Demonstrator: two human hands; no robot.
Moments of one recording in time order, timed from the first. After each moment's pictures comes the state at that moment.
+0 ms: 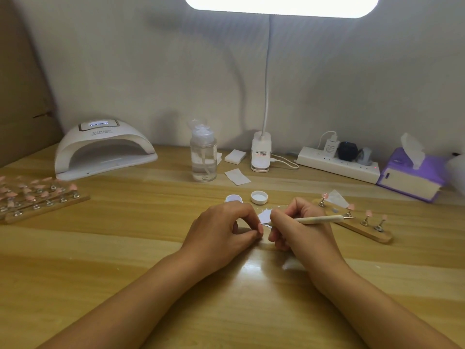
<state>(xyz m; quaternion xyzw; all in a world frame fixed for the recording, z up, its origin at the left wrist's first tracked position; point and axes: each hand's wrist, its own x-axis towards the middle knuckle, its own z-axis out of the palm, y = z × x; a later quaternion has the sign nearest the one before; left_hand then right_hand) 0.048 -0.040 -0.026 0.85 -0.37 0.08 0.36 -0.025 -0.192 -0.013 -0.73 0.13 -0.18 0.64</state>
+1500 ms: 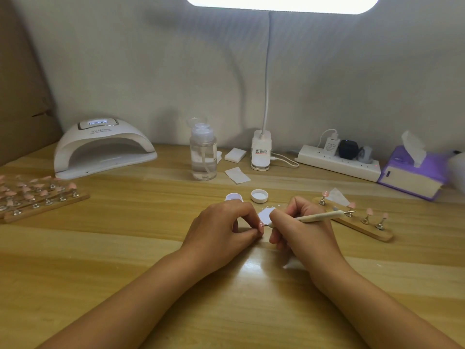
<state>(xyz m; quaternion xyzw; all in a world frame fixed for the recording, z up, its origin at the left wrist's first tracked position) 0.049 -0.040 -0.028 0.85 -0.37 0.08 0.37 -0.026 -0.189 -0.011 -0.75 0.13 -0.19 0.63</state>
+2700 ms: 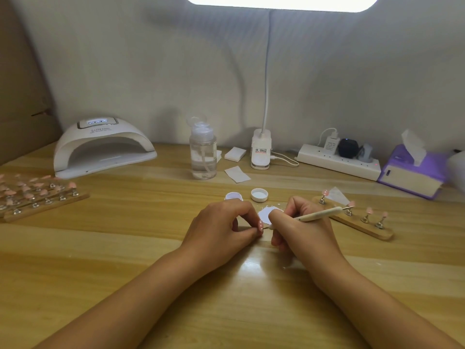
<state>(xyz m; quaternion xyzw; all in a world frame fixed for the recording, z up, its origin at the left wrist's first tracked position) 0.051 -0.041 -0.030 0.84 -0.37 0.07 0.38 -0.026 -0.190 -0.011 -0.75 0.14 -0.20 0.61</state>
